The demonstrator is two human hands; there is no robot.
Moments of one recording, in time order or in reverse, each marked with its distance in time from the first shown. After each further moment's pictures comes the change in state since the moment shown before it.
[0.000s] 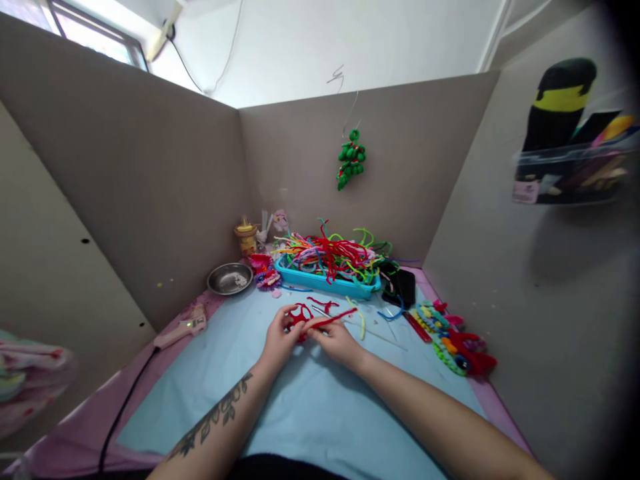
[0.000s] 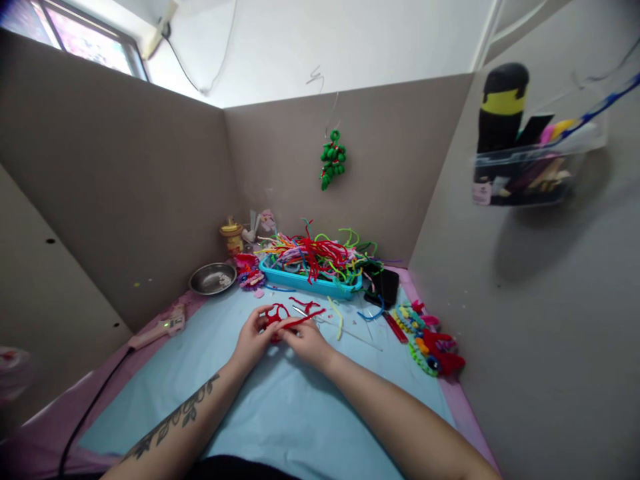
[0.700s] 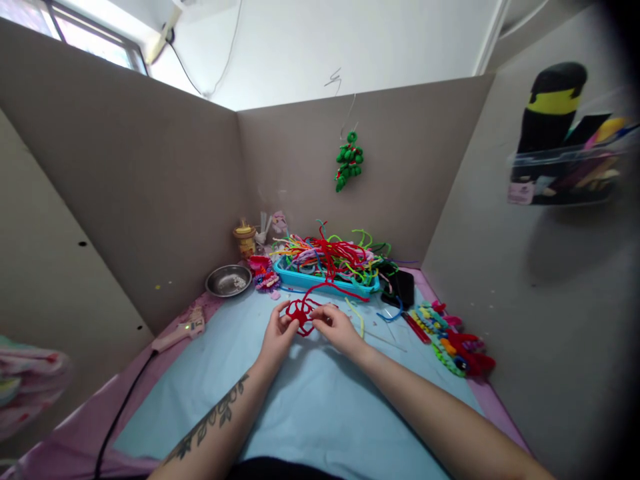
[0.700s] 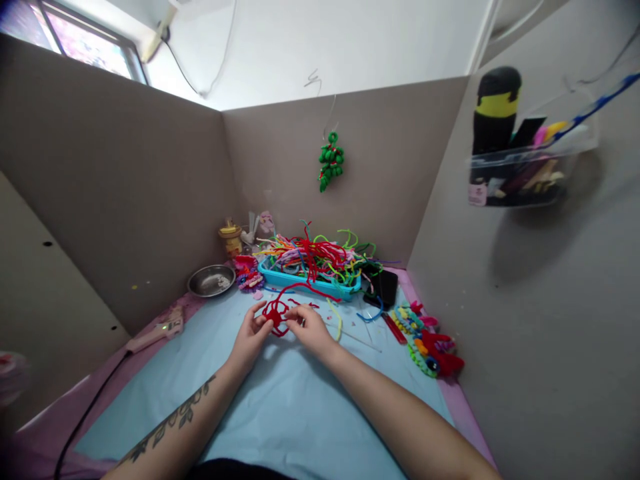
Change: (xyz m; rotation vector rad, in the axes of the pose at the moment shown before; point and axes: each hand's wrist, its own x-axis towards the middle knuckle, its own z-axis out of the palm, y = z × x) left_hand 0.002 0.001 0.001 -0.290 0.010 -0.050; right_hand 0.012 0.015 -0.012 -0.105 0.167 0.090
